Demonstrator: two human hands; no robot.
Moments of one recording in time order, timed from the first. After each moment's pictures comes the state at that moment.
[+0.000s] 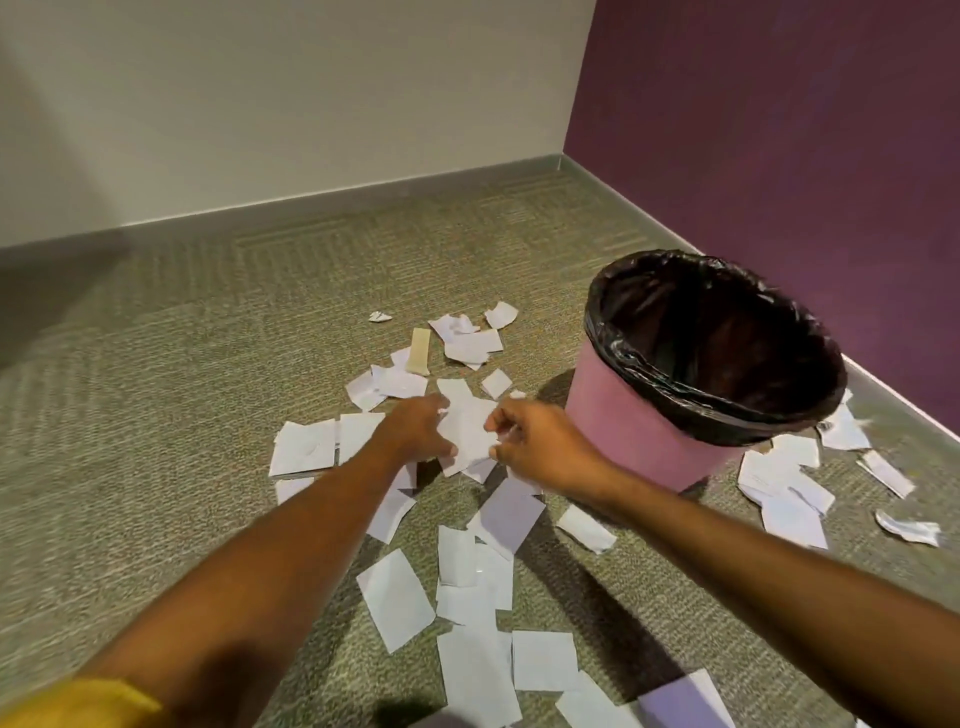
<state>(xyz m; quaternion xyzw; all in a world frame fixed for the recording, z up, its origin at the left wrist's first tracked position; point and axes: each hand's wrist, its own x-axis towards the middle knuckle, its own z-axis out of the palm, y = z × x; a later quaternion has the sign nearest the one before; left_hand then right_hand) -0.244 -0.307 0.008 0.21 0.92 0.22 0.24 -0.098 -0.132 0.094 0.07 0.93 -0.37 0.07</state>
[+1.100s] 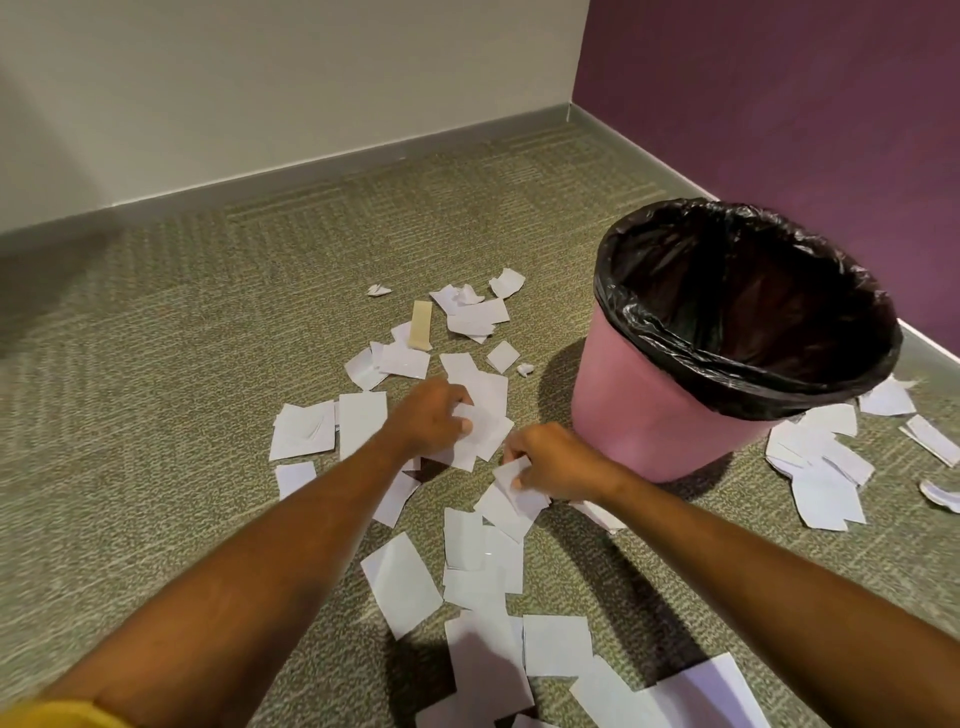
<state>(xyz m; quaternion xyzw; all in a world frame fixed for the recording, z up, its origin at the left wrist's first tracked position) -0.235 -0.295 -0.010 0.26 0.91 0.25 0.20 -0.101 -0.109 0.013 0.03 0.95 -0.27 0.18</state>
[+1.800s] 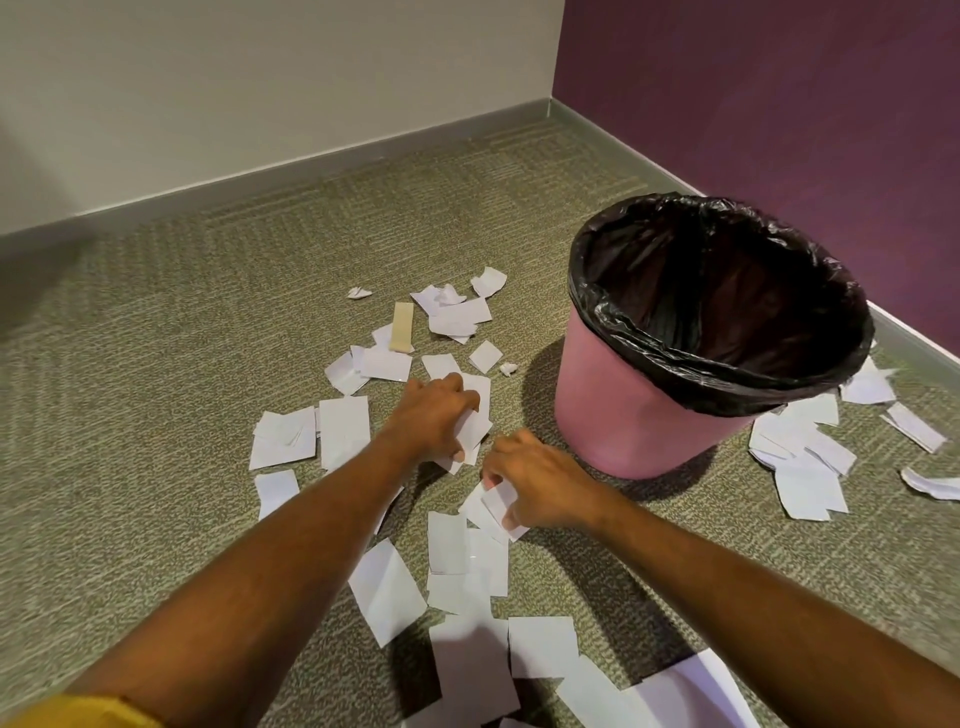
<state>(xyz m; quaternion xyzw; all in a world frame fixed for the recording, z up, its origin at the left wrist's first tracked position) -0.225 -0.265 -0.002 0.41 0.90 -0.02 0.11 -0.080 -0.109 -0.008 -0.09 0.97 -0.15 0.13</state>
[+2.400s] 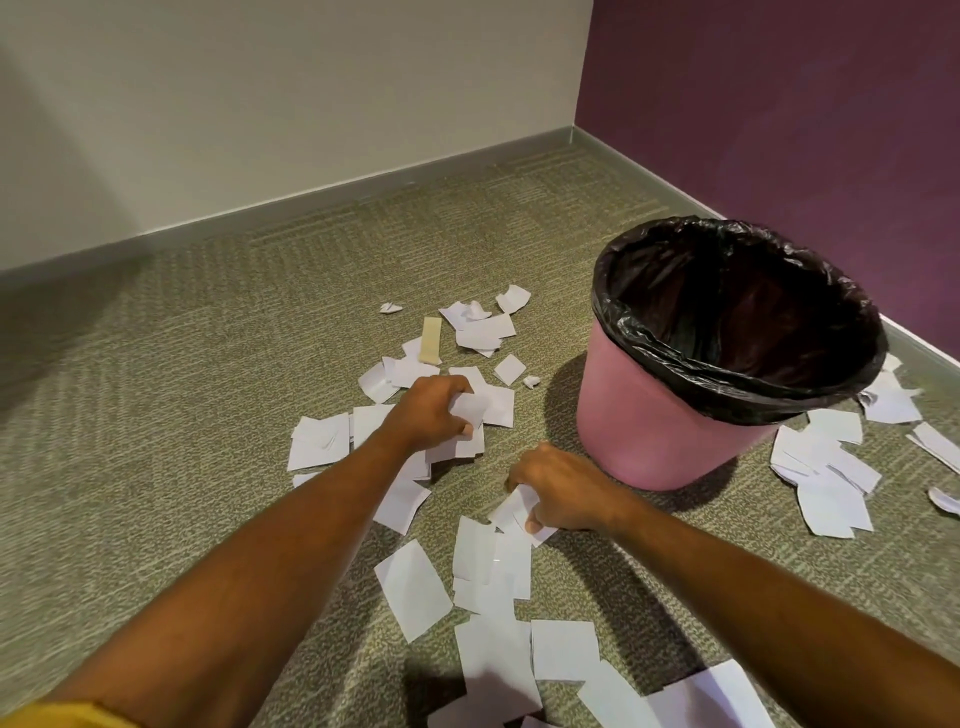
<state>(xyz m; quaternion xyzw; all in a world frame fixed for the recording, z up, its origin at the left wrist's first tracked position) -0.243 -0.302 0.015 0.26 0.91 0.27 0.17 -0.083 -0.113 0.003 -0.08 0.98 -0.10 0.18</state>
